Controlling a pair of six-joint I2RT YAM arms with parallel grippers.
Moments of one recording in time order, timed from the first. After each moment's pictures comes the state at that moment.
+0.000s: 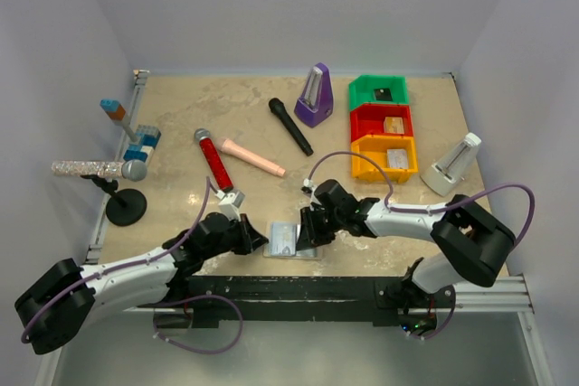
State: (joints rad) left arm -0.86 0.88 0.09 0.25 0.04 -0.89; right arm 0.88 1.47 0.60 -0.06 -0.38 0.73
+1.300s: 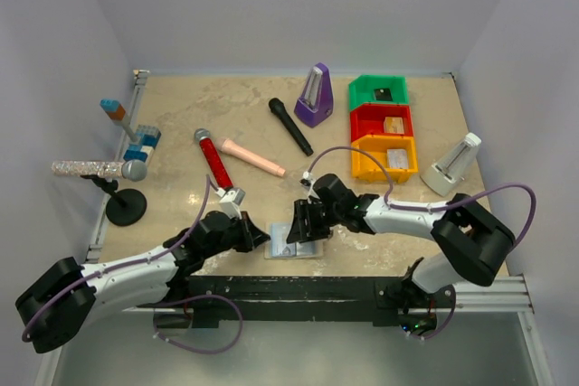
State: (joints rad) left arm -0.86 0.89 0.10 0.28 0.04 -0.89; right arm 0.86 1.46 0.64 -0.03 -0.39 0.79
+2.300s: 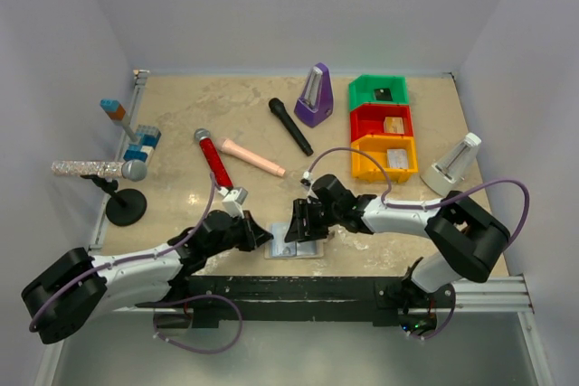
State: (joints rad) left arm -0.86 0.97 0.10 0.39 0.06 -0.89; right arm 0.86 1.51 0.63 0.03 -0.38 0.83
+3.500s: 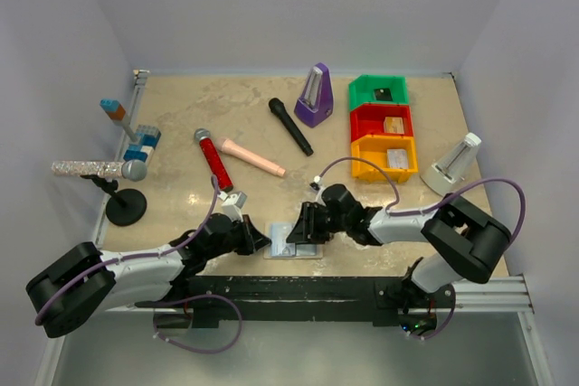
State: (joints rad) left arm -0.86 1.03 0.05 0.46 0.06 -0.91; right arm 0.86 1.50 0.46 0.33 -0.38 1.00
